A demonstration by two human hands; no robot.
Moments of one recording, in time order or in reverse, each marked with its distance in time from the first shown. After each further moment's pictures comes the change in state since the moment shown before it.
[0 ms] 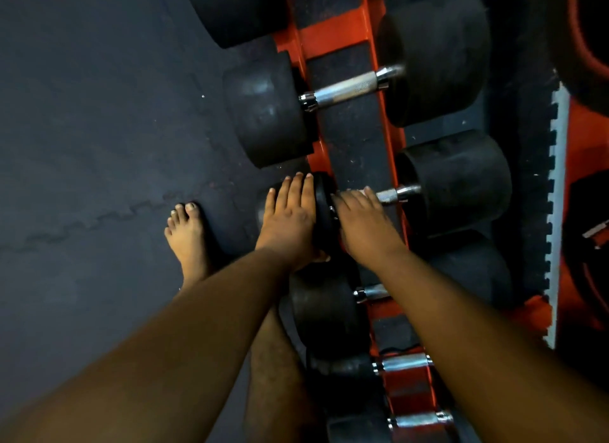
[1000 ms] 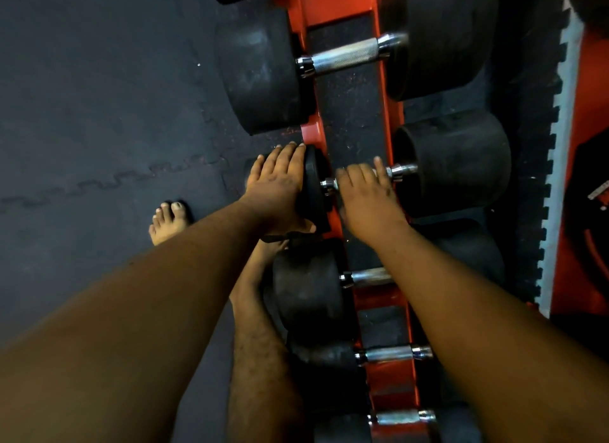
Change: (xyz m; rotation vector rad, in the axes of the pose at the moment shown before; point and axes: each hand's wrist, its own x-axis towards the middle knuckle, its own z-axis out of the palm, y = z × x) left_hand 0.003 -0.007 -0.004 -0.041 -0.031 0.030; right_hand -0.005 0.023 0.012 -0.273 0.062 0.008
